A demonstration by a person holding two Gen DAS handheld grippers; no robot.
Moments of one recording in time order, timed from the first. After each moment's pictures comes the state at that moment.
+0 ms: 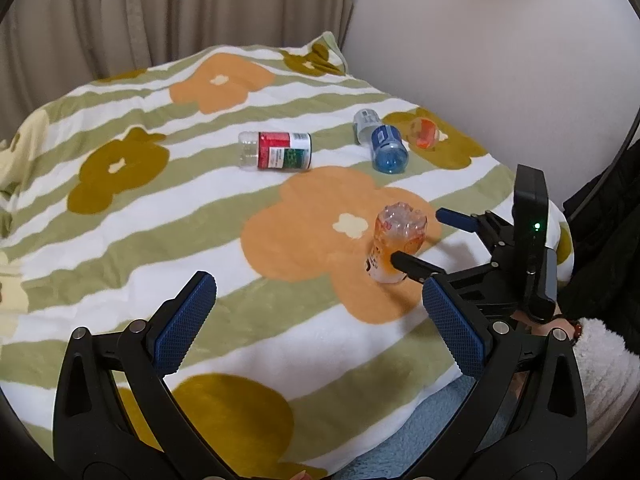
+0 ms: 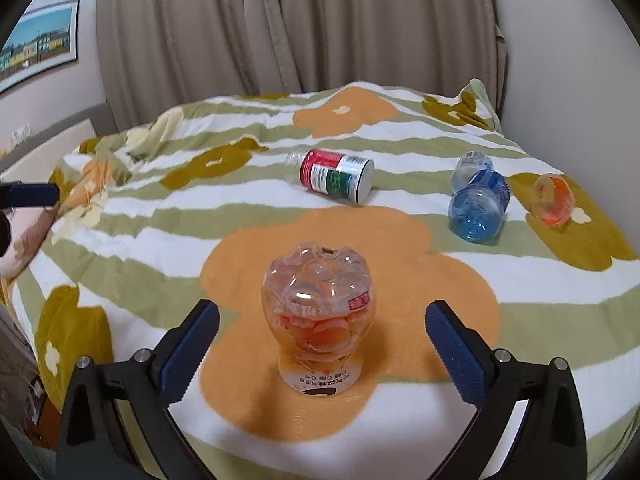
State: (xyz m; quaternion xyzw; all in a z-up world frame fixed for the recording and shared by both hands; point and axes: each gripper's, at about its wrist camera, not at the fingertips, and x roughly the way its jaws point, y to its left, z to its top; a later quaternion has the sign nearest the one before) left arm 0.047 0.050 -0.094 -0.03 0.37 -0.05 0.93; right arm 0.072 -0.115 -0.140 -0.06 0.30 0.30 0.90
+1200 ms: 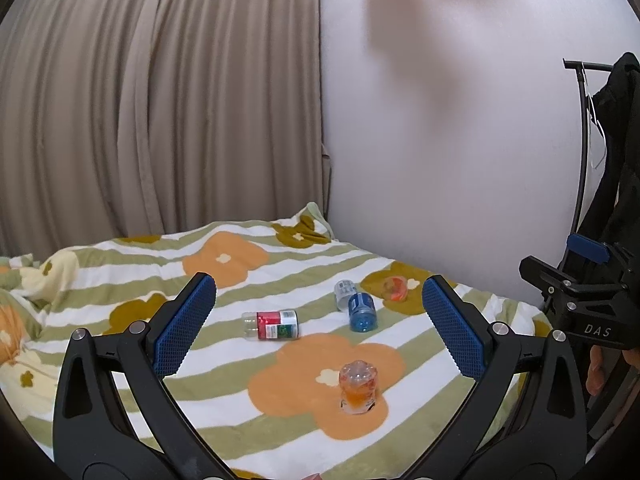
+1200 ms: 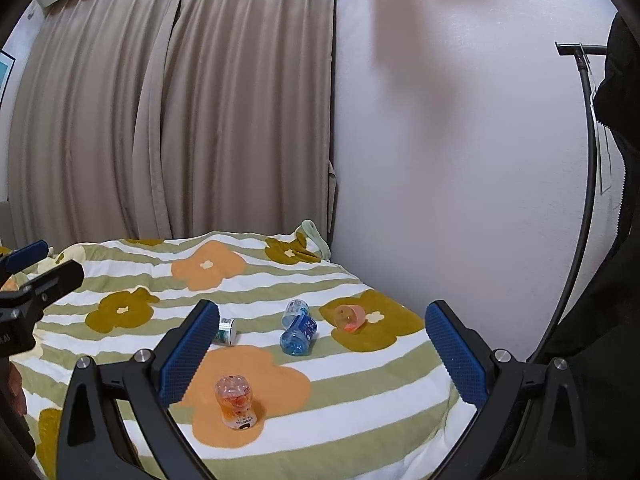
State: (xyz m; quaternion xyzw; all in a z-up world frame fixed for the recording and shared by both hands) left arm -0.039 -0.002 0.031 0.02 0.09 -0.05 0.99; right arm -0.107 -0.179 0.063 -0.02 0.11 0.02 0.99
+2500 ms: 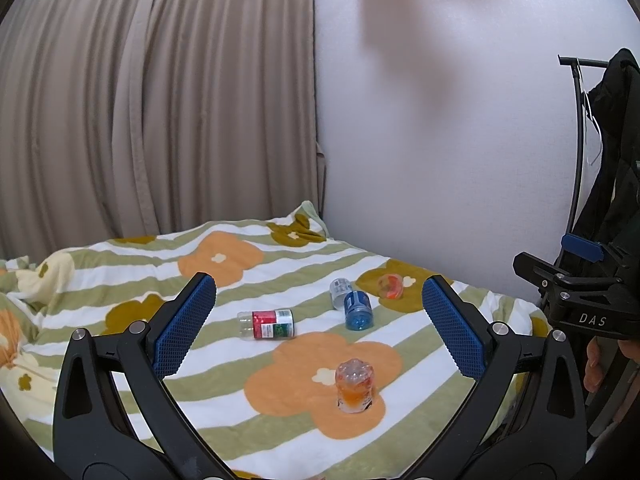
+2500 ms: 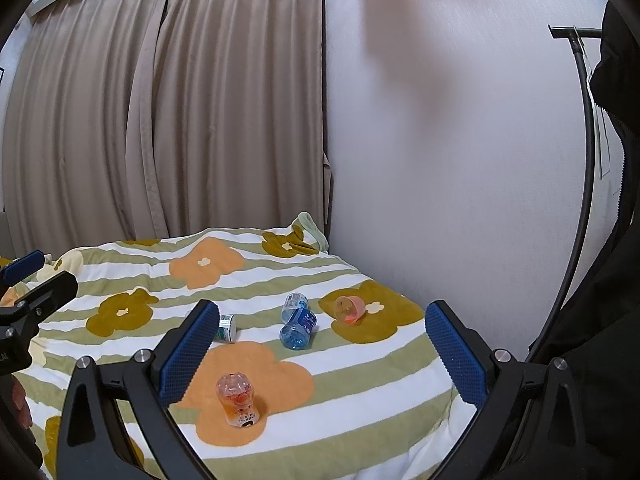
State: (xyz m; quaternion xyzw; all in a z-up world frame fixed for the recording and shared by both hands) left arm -0.037 0.001 0.031 0.02 0.09 -0.06 0.99; right arm -0.111 -0.178 0.060 -0.01 0.12 0.01 0.99
